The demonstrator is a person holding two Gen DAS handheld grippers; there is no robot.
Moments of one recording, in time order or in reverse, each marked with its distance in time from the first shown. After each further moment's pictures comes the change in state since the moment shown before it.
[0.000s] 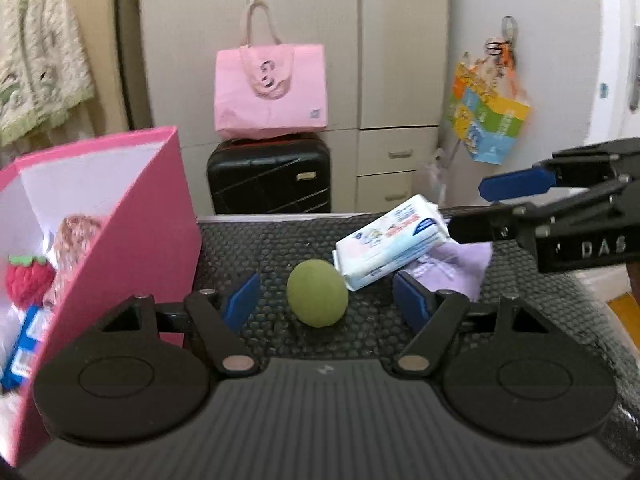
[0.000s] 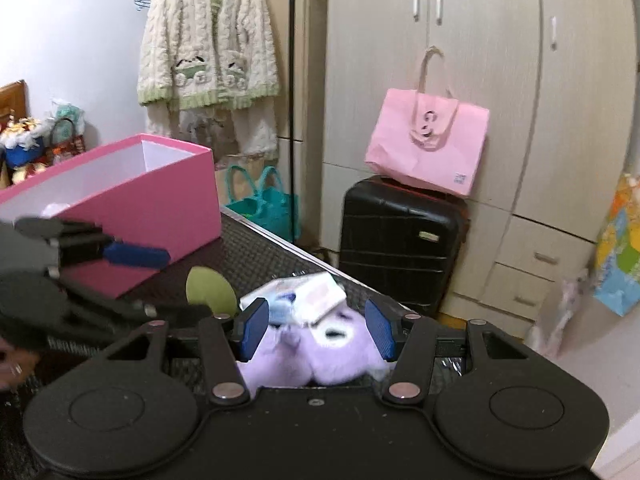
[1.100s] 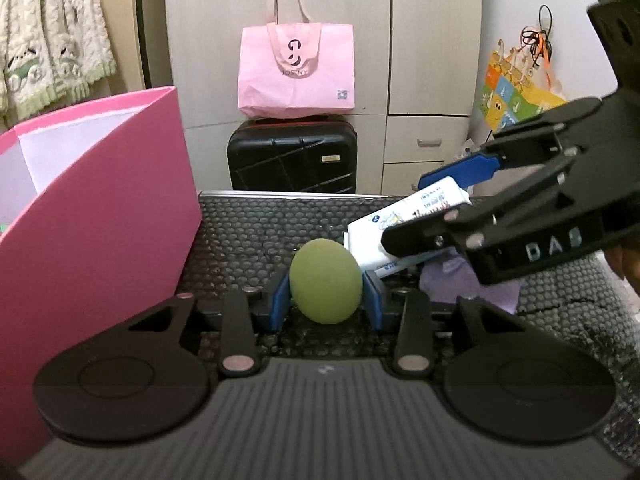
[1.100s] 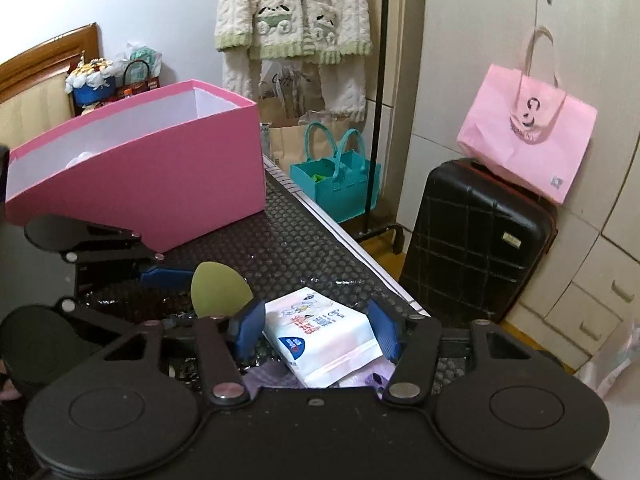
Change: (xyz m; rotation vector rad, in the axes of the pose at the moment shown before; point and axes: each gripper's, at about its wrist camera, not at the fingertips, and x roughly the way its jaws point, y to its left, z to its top) left arm 0.031 -0.007 -0.007 -0.048 0.036 0.074; right arm 0.068 -0.002 0.022 -0.180 0.123 0.217
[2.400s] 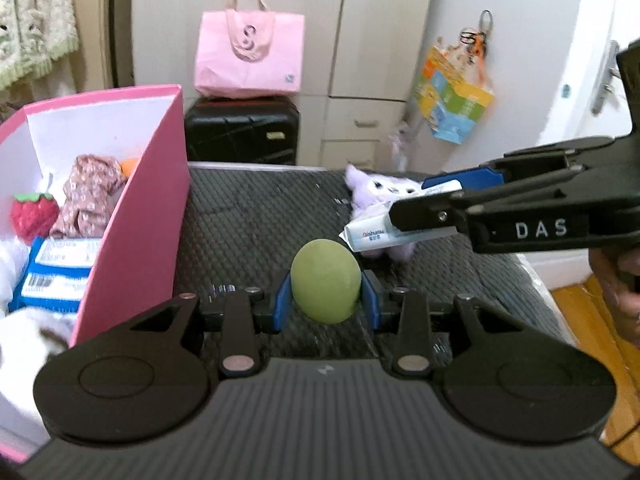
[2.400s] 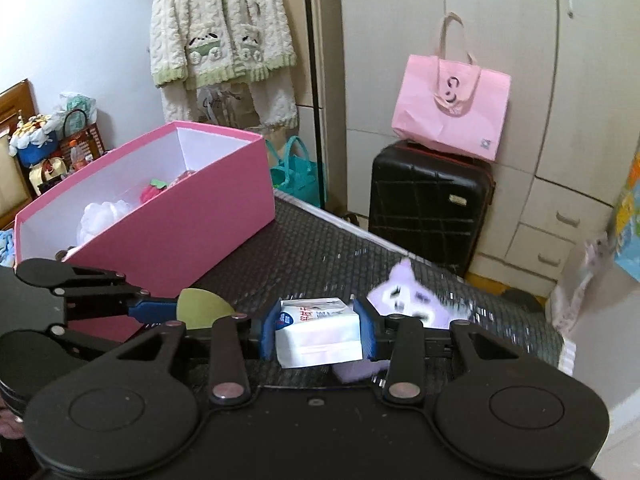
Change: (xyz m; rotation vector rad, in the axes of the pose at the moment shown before) left arm -0.094 0.026 -0.008 -0.006 0.089 -0.225; right arm -0.082 0.082 -0.010 0.278 -0.007 -0.193
